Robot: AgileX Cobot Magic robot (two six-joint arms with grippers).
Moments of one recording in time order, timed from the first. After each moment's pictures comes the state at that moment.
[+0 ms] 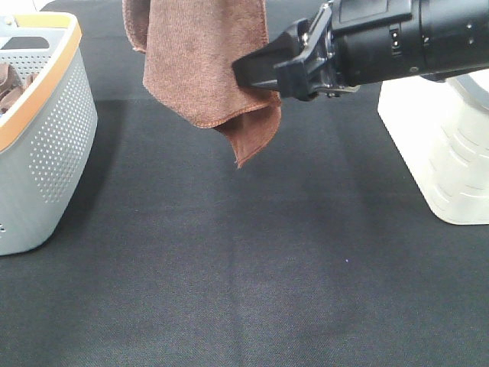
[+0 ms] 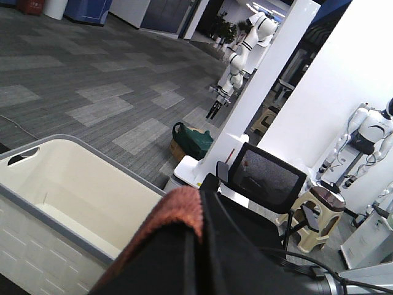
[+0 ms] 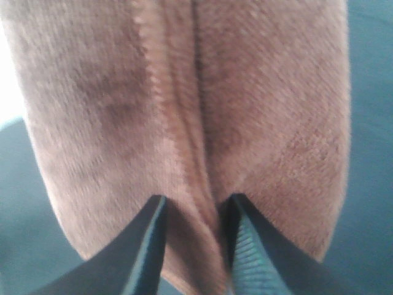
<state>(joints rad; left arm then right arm) -0.34 1.62 -1.90 -1.28 0.95 0.58 0.48 1.39 -0.88 1.44 0.49 -1.50</state>
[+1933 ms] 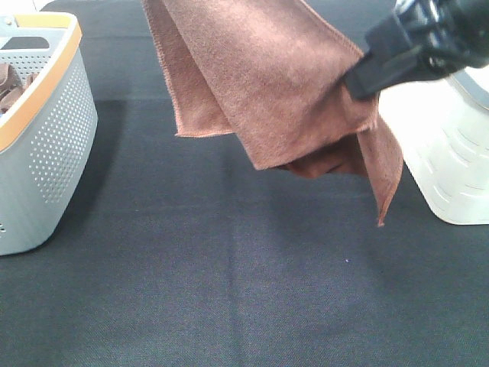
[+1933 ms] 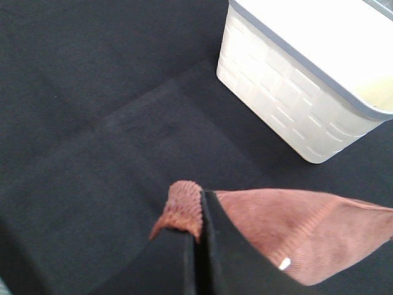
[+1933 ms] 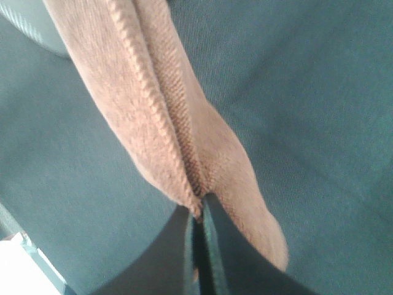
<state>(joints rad) -0.34 1.62 -1.90 -0.42 1.08 0.27 0.48 1.23 -1.09 0.38 0.81 -0.32</state>
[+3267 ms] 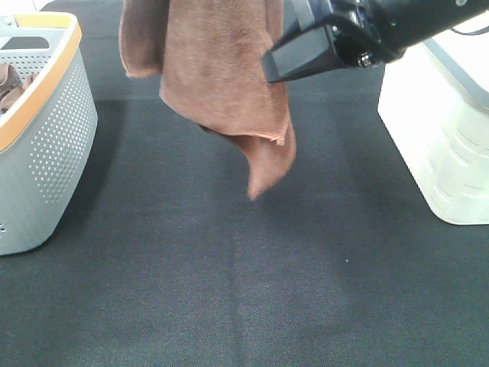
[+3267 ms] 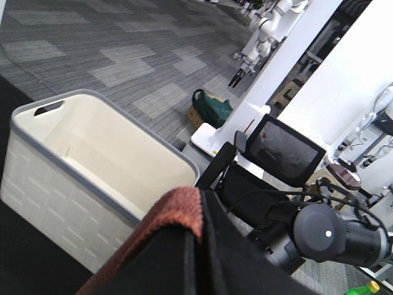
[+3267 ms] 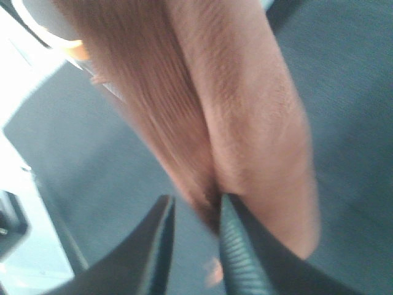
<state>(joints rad) -0.34 1.62 -1.90 -1.14 0.99 0.47 0.48 1.36 -1.10 0.80 0.70 -0.61</state>
